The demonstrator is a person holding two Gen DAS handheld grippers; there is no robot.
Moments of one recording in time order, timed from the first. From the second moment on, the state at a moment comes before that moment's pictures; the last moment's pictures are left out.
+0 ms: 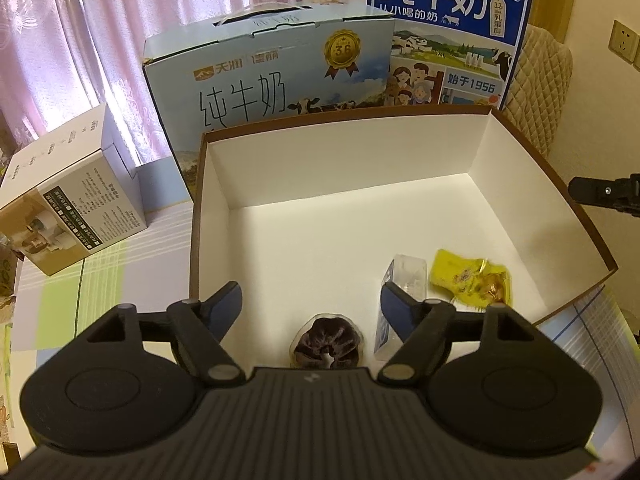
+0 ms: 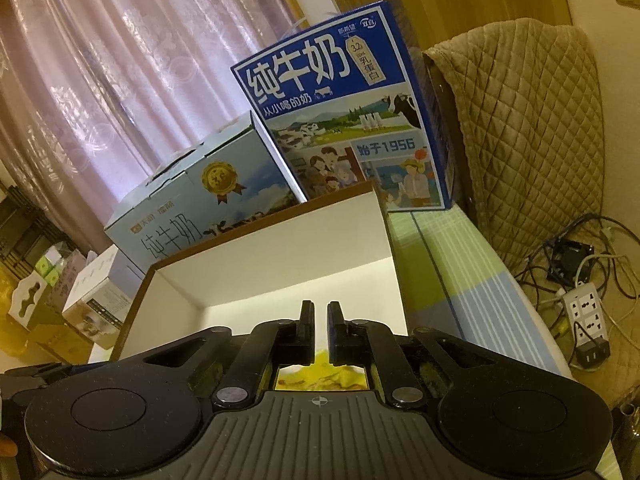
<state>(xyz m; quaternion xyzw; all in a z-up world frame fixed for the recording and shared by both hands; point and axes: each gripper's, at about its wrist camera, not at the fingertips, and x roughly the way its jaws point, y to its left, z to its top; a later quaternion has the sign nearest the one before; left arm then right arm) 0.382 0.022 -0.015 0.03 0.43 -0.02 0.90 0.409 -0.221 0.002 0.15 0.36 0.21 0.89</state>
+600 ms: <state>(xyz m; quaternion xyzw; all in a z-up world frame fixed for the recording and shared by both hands) 0.369 0.019 -0.004 0.03 0.42 -0.02 0.91 0.393 -0.226 0.008 0.15 0.36 0.21 0.90</state>
